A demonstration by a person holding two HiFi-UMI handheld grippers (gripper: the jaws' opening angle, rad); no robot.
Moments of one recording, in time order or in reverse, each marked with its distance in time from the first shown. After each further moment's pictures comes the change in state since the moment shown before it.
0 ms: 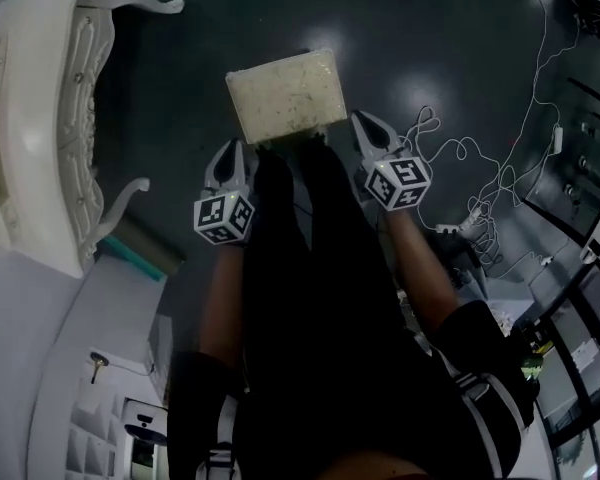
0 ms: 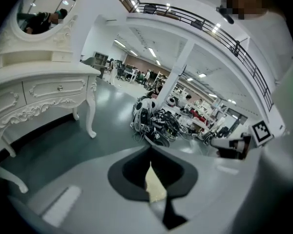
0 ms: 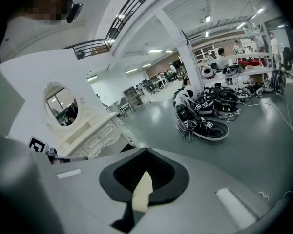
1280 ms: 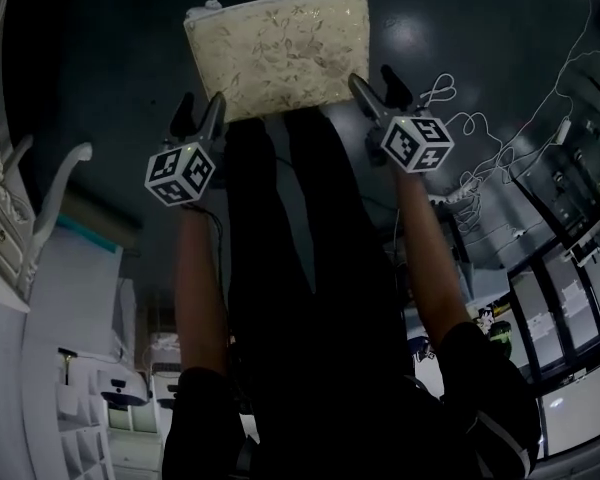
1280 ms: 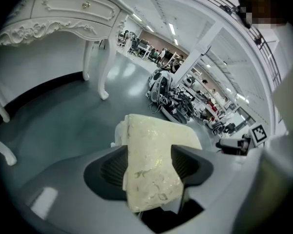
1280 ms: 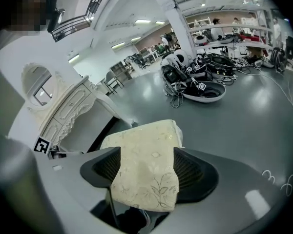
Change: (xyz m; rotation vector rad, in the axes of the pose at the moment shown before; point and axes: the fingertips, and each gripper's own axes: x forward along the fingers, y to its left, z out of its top) left arm 0.166 0.166 -0.212 -0.150 0.235 0.036; right arm 0.166 -0.144 -0.211 0.067 0.268 -0.054
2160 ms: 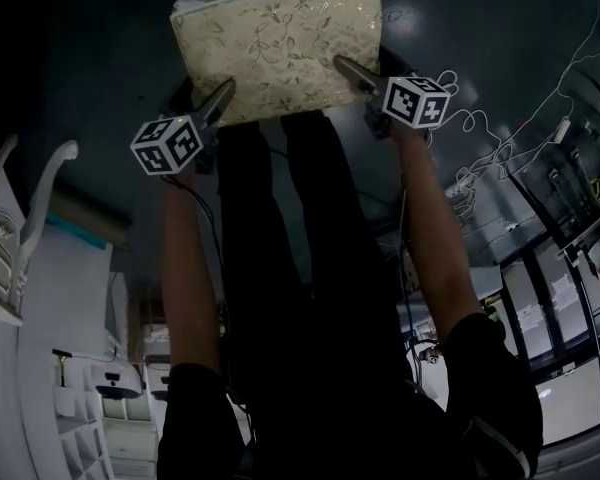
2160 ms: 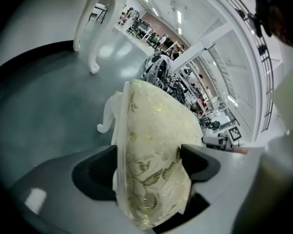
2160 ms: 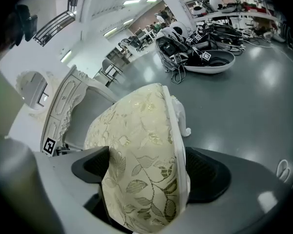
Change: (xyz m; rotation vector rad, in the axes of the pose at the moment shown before) left arm 0.073 0.020 -0.047 -0.070 0.177 -0.176; right arm 0.092 -0.045 -0.053 0.075 0.211 0.115
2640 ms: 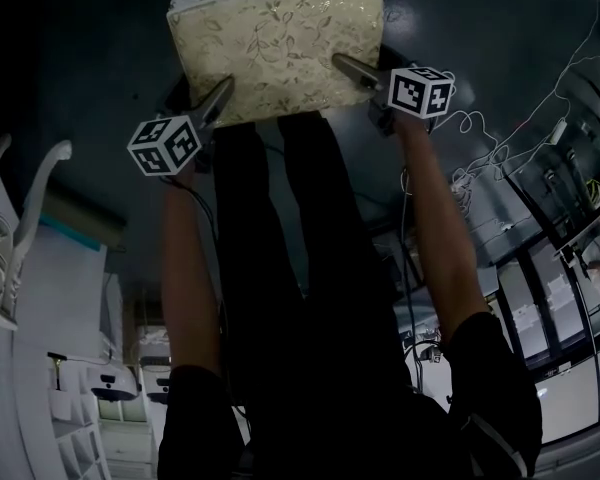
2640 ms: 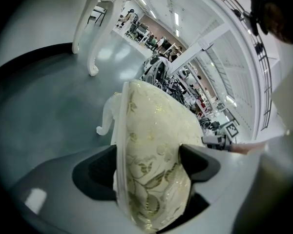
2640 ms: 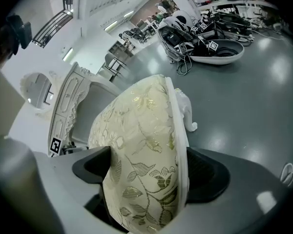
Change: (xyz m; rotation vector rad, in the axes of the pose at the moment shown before) left arm 0.002 -0.001 0.000 0.021 -0.028 -0.008; right arm 0.008 0.002 0.000 -0.006 0.087 0.083
